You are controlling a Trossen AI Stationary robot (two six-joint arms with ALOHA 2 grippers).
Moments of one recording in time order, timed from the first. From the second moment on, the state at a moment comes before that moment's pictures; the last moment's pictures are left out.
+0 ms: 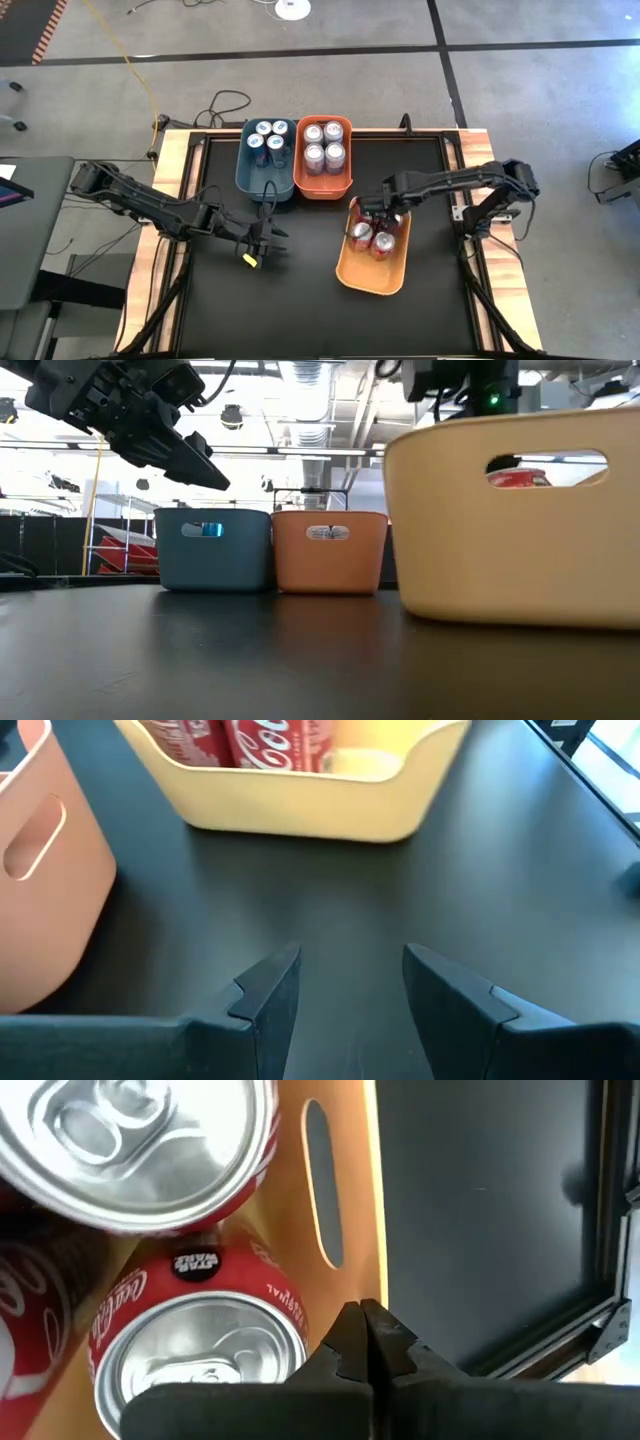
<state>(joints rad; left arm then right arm) -0.23 1.15 0.52 0.14 -0.15 -0.05 -0.03 1.59 1.26 -1.35 0.36 0.34</state>
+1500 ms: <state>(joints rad) -0.18 1.15 0.52 0.05 -0.31 -0.10 -0.56 1.53 1.26 -0.81 0.15 -0.40</state>
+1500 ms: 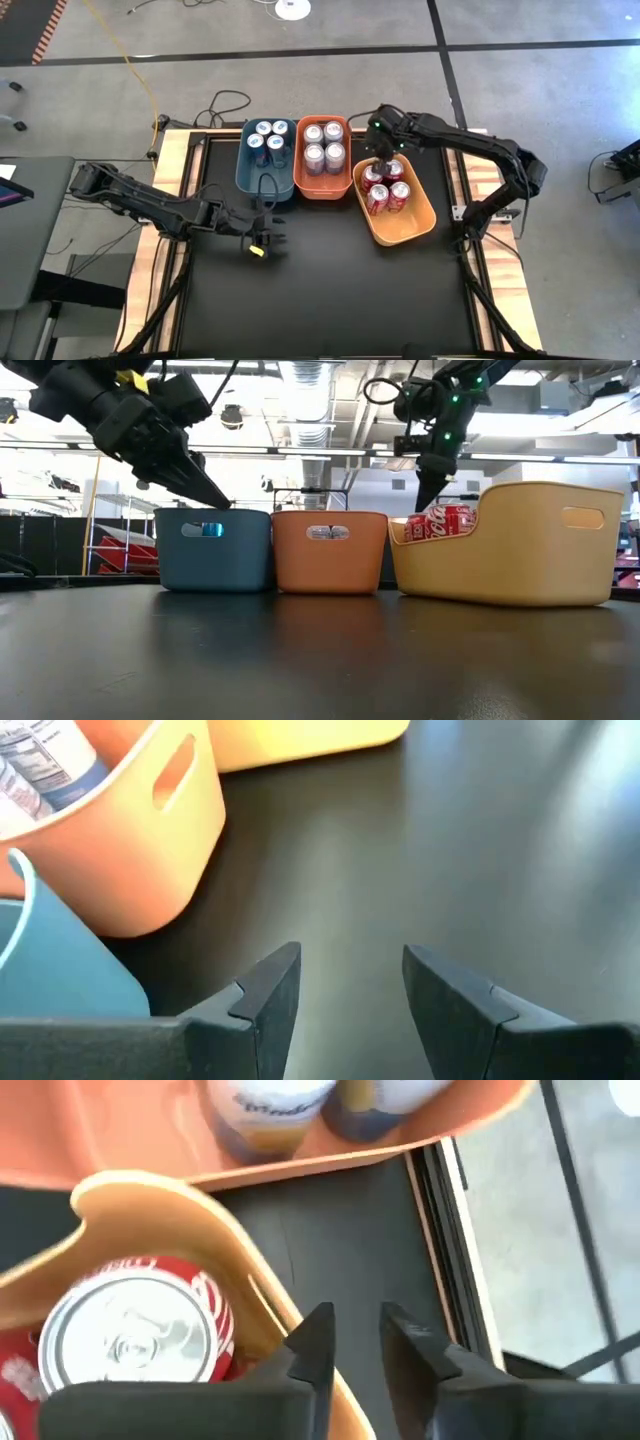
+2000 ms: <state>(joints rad) -0.12 1.15 0.57 -0.02 -0.38 -0.04 -0.55 1.53 1.26 -0.83 0.08 -0.57</state>
